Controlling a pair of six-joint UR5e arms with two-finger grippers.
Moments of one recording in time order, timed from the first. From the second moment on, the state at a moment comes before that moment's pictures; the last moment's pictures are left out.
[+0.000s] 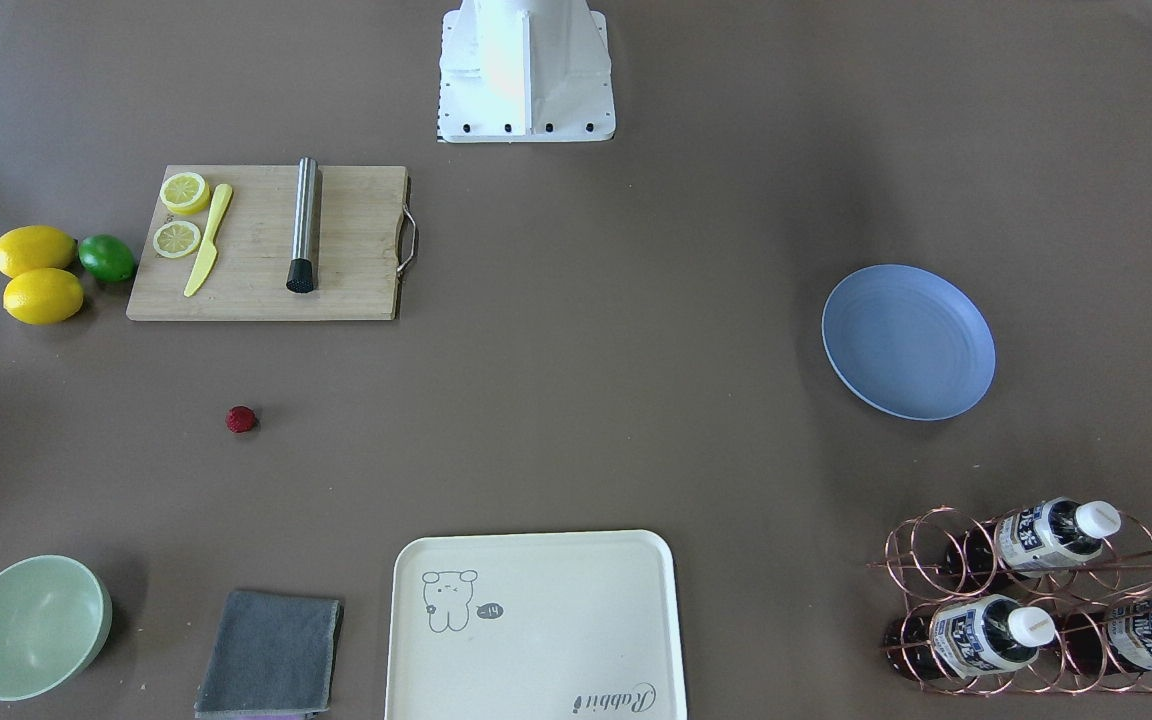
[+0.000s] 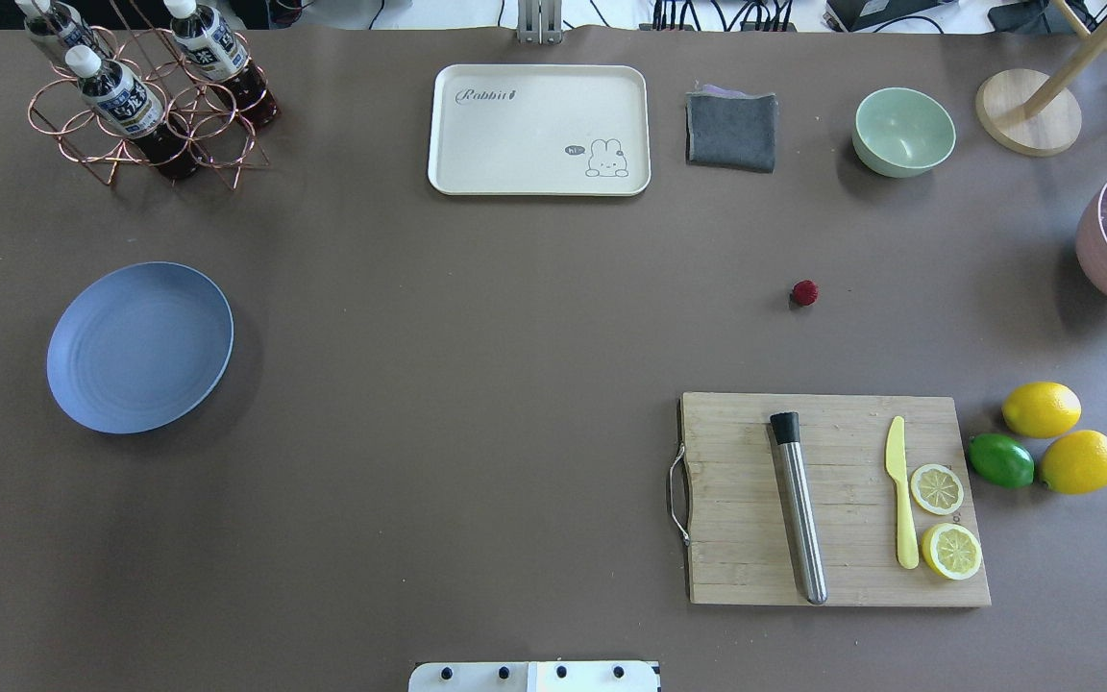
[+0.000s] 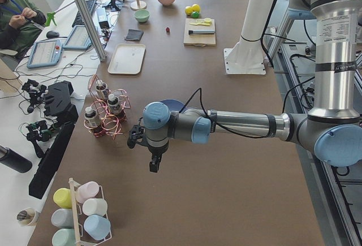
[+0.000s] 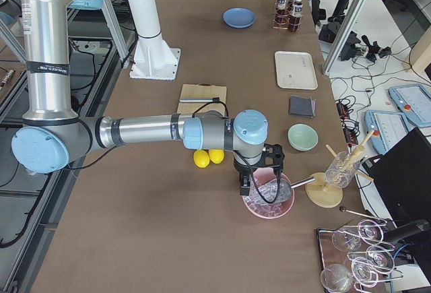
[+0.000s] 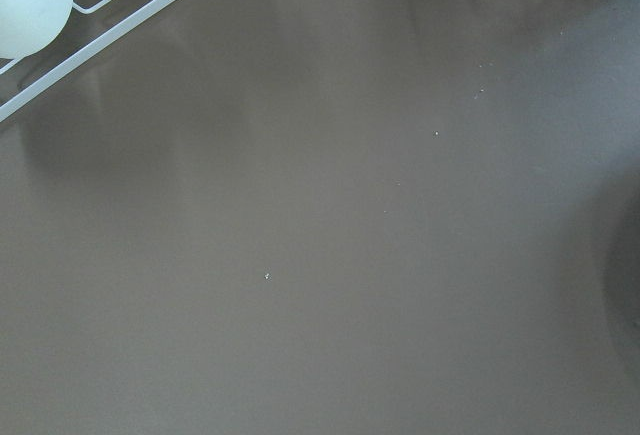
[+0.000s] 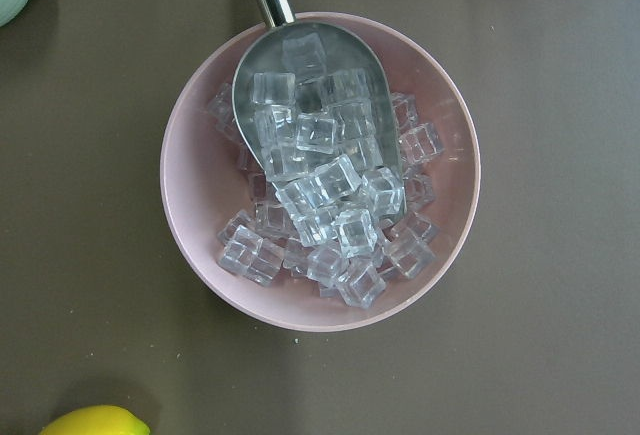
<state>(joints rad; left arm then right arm) -1.54 -1.50 -1.69 -1.68 -2.34 0.03 1.61 -1.59 1.72 -1.66 2.37 0.03</state>
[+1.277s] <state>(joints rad) -1.54 -1.49 -1.70 -1.68 -2.34 0.03 1.61 -1.59 1.72 -1.66 2.37 0.03</state>
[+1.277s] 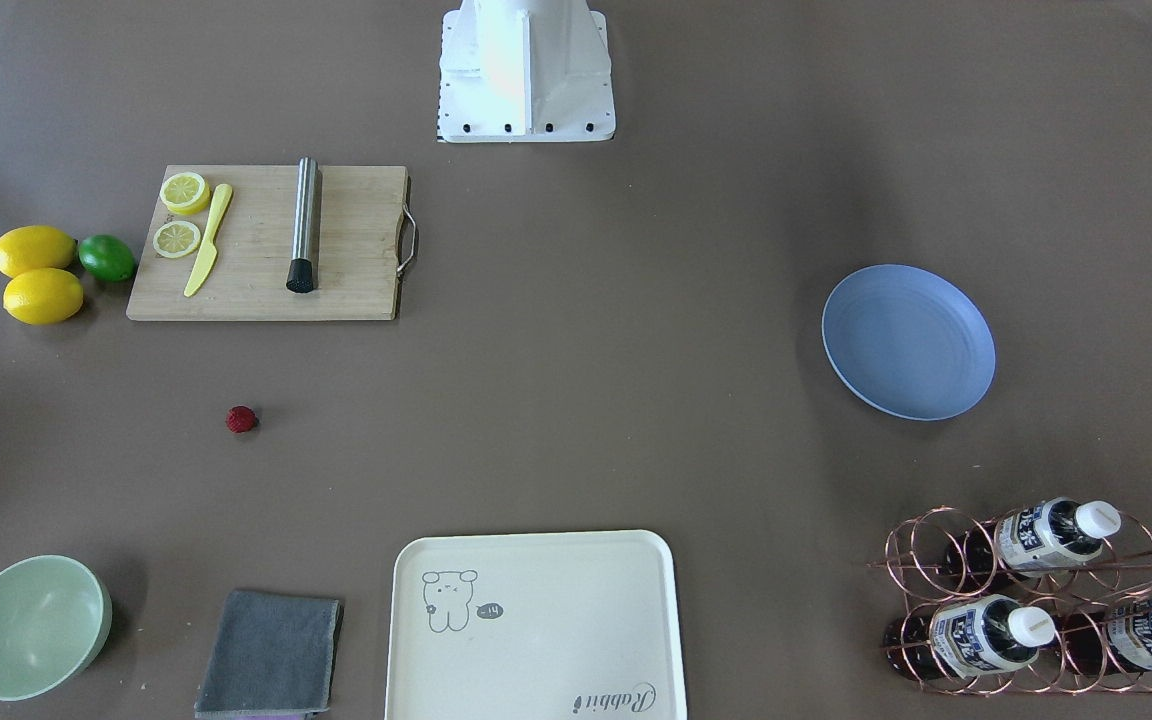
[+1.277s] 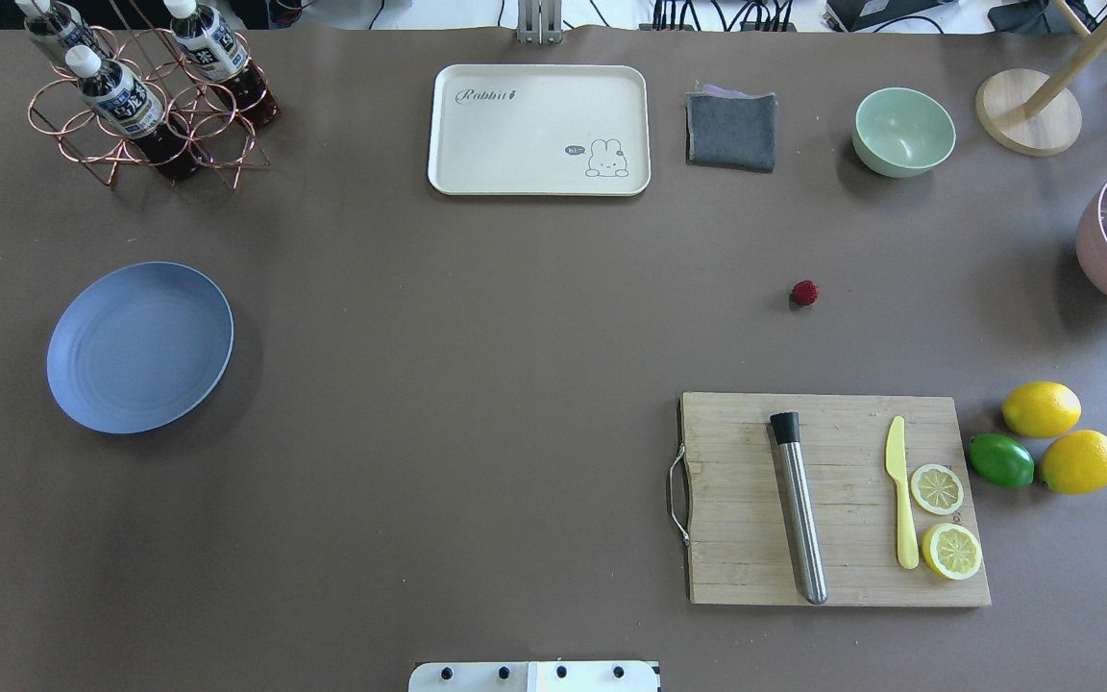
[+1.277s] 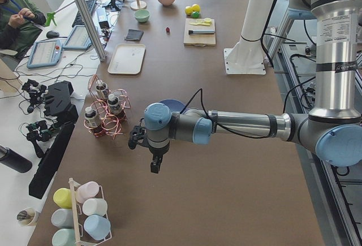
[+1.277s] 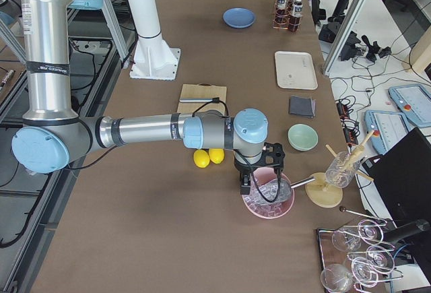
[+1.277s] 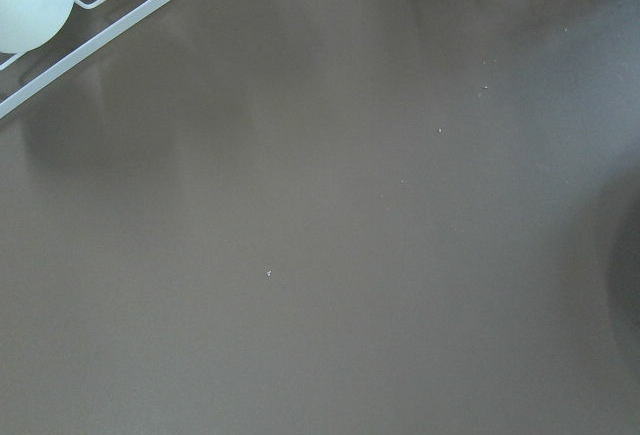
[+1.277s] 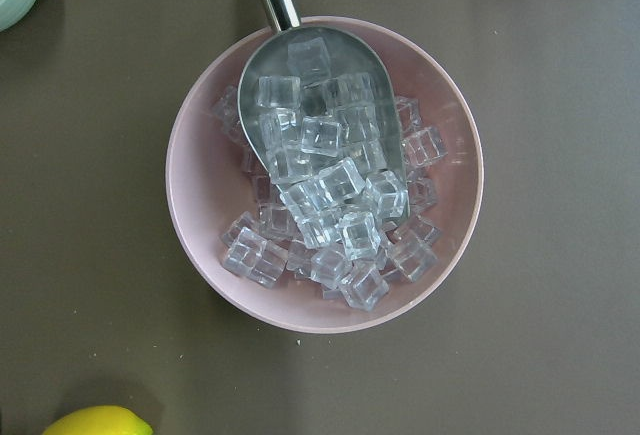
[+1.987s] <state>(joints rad) -1.53 -1.49 -1.70 -1.68 -2.34 0.03 1.61 -1.60 1.75 -1.66 2.37 0.03</state>
